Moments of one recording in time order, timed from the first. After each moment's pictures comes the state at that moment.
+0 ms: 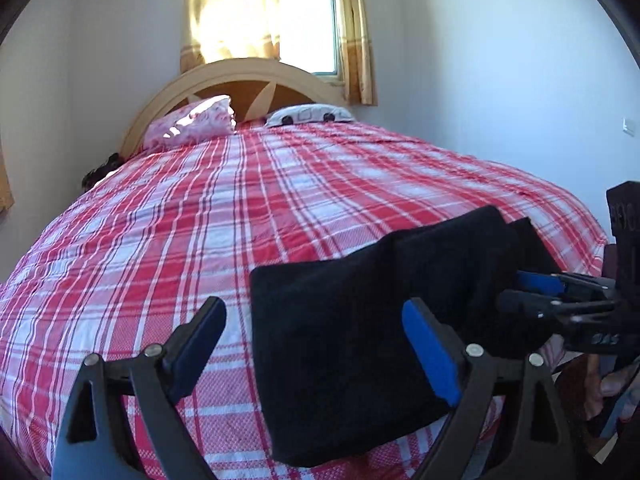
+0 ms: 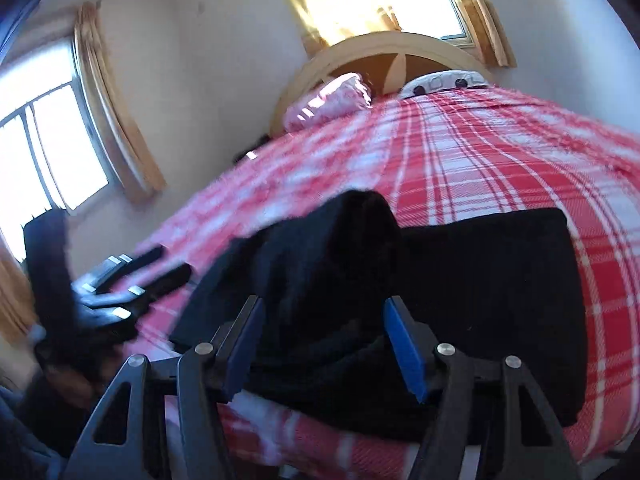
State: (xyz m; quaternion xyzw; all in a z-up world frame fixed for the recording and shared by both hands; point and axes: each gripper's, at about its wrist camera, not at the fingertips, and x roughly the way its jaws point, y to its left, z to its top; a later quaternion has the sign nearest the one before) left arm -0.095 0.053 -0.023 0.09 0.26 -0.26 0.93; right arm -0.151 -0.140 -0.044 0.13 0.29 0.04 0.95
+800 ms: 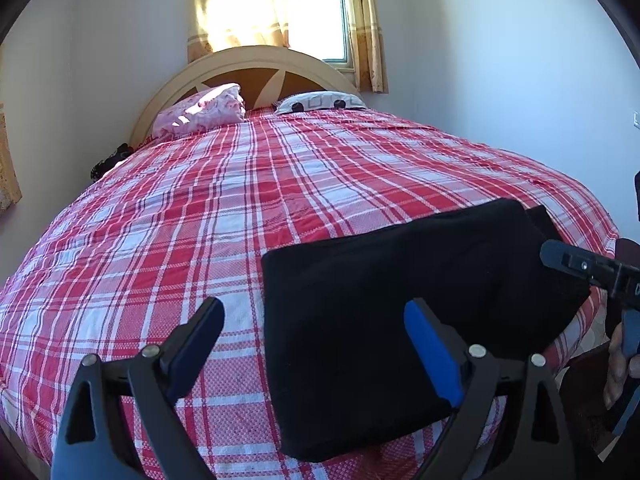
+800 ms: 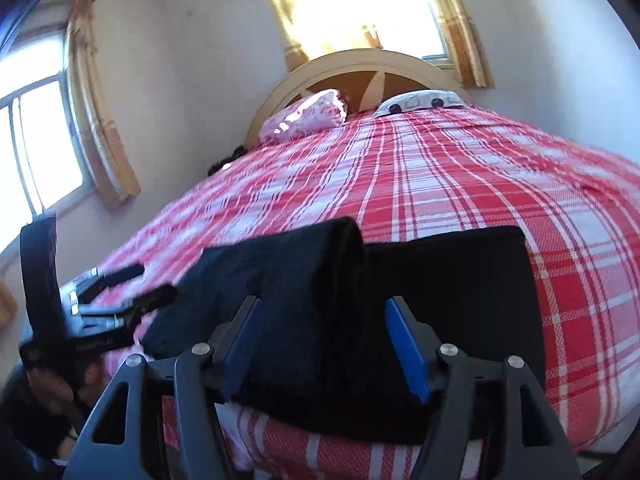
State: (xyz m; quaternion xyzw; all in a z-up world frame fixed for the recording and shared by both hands) left arm -0.084 0.047 -0.037 0.09 0.27 -0.23 0.93; right arm -0.170 -0.153 -0.036 0.14 0.26 0.00 0.96
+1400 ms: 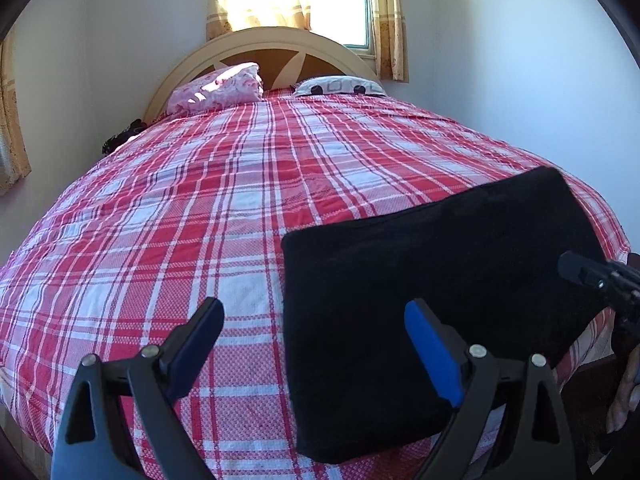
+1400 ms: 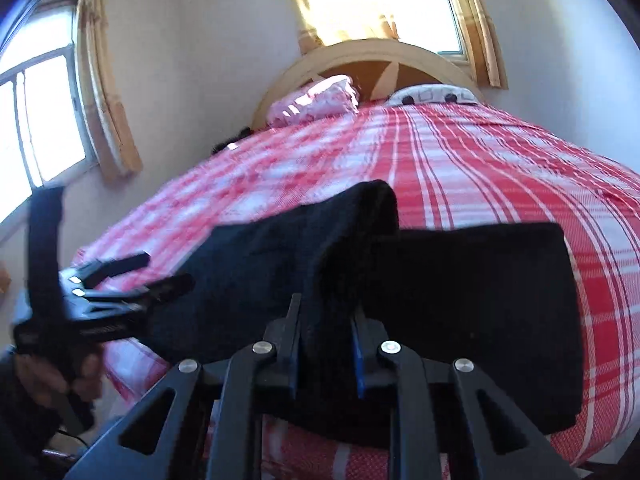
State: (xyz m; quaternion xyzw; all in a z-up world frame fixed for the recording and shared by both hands) left arm -0.072 0.054 -0.044 0.08 0.30 -0.21 0.93; right arm -0.157 -0.124 -0.038 0.10 0.27 0.03 0.96
